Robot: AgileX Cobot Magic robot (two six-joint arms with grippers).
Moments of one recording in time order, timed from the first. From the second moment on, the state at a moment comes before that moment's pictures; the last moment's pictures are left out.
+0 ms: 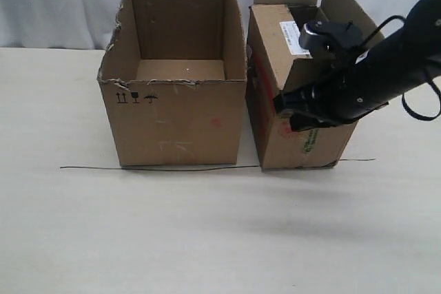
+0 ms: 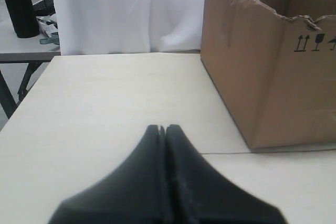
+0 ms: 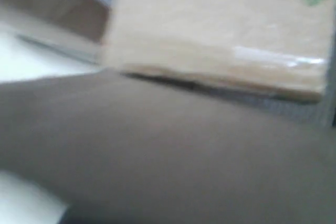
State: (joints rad) left arm -0.04 0.00 0.00 -0.11 0.29 0.16; right arm 0.43 1.60 -1.06 0.40 0.69 -0.26
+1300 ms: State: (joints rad) left arm -0.04 0.00 0.00 -0.11 0.29 0.16; right arm -0.17 2.37 -1.61 1.20 1.05 -0.76
